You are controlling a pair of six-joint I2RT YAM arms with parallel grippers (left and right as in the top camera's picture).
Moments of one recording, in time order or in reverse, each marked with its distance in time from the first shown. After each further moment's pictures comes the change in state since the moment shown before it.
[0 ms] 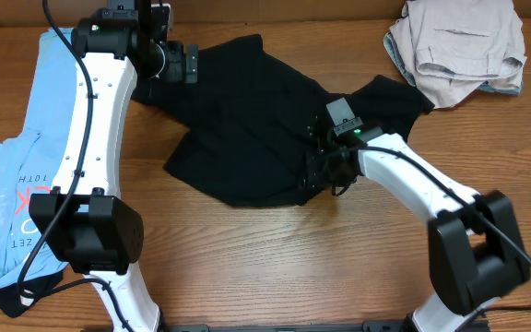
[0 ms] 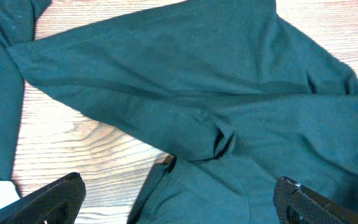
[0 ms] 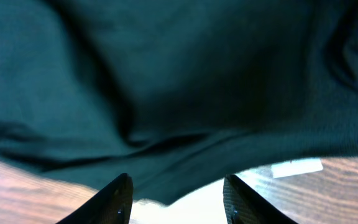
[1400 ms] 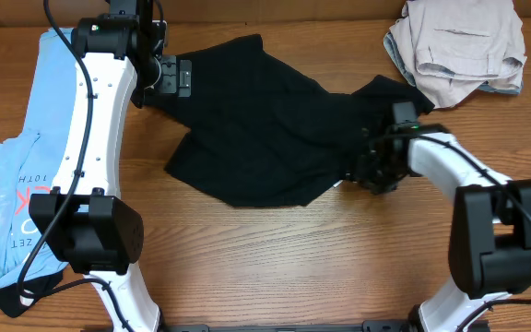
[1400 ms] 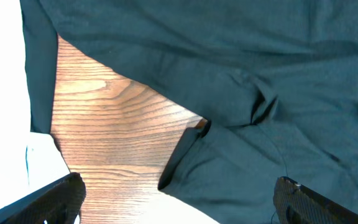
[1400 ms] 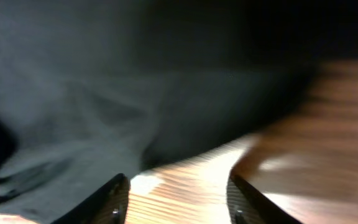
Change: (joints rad) left arm 0.000 0.000 0.000 -0.134 -0.116 0.018; right arm -0.274 0.029 -0.126 0.101 -0.136 -0.044
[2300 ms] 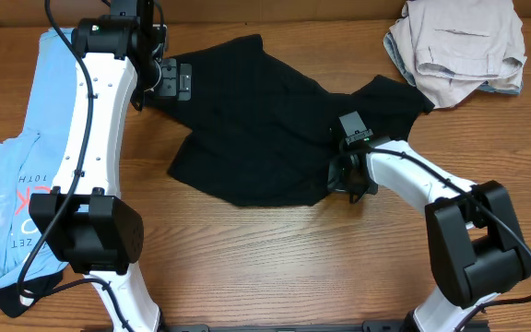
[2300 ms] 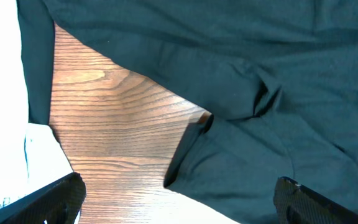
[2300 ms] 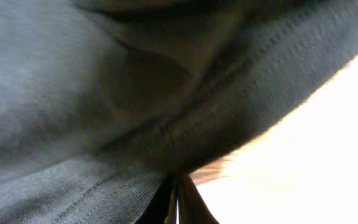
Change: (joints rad) left arm 0.000 0.000 -0.005 -0.028 0.000 0.000; right arm 0.195 -0.003 0.002 -0.056 0.404 0.189
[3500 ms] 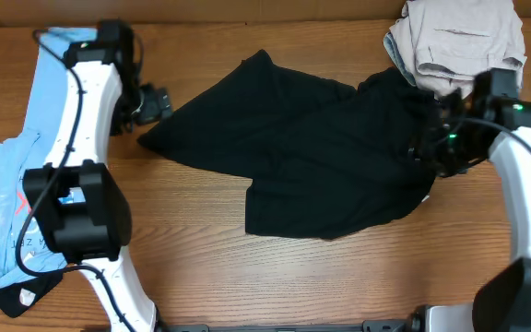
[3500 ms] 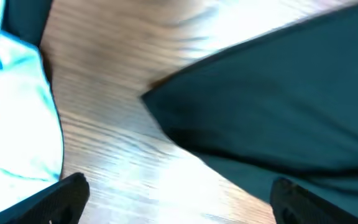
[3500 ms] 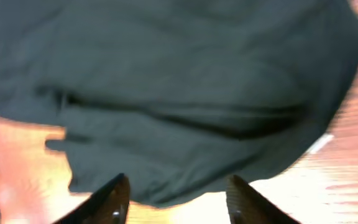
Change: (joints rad) left arm 0.140 0.080 -0.216 0.088 0.005 -0.204; right arm -0.484 -0.258 0.266 -0.427 -0.411 -0.356
